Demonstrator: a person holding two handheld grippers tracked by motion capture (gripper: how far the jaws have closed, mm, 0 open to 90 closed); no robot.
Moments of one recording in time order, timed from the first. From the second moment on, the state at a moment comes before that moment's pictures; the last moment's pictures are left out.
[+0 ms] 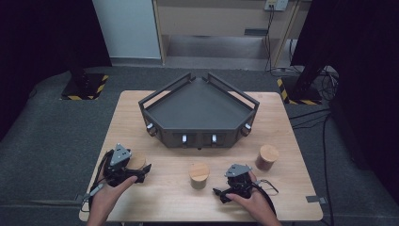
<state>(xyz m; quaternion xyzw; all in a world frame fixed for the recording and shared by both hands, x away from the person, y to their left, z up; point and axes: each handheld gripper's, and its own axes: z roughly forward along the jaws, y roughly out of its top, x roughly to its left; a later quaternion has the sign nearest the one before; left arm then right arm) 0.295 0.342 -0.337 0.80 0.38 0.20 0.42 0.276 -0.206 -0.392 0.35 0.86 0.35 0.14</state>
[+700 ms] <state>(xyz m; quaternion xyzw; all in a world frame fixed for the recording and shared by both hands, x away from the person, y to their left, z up) 0.303 0.346 -0.351 0.81 0.40 0.20 0.39 0.276 -0.206 -0.392 0.35 0.86 0.35 0.14</state>
